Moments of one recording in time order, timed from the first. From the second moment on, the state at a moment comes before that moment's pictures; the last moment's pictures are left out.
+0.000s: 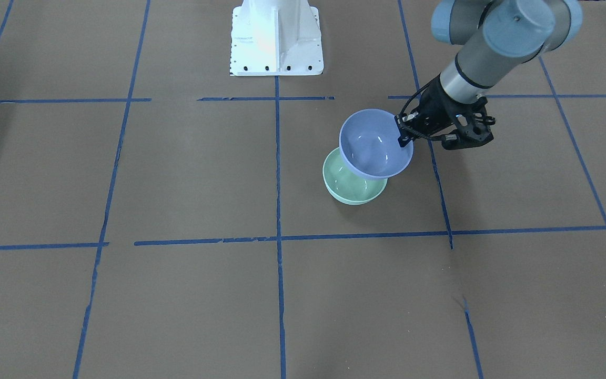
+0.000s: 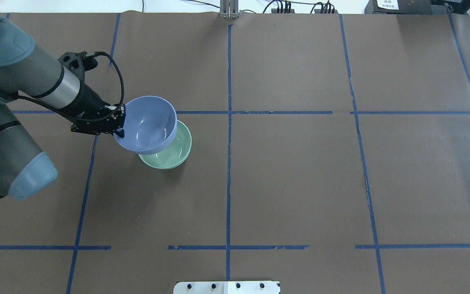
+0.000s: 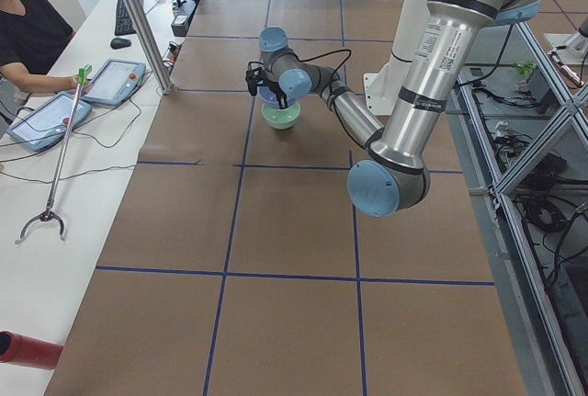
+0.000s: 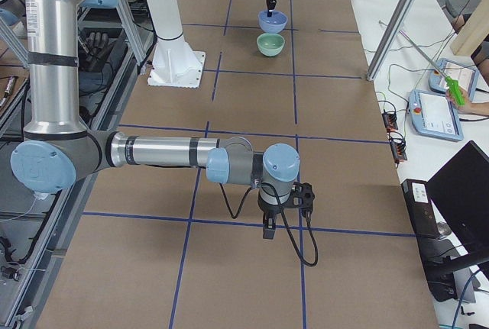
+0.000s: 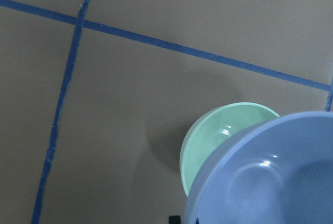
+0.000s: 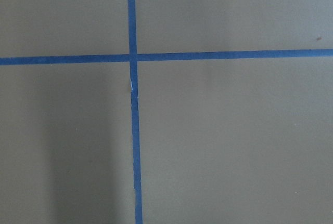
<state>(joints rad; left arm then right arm) -0.80 -1.96 -1.86 -1.72 -2.24 -1.26 1.58 -1.62 1.64 -1.63 2.28 0.02</state>
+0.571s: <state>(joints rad) -0.76 -1.97 -1.80 -1.79 -2.22 -1.27 1.58 -1.62 1.64 -1.63 2.28 0.02</state>
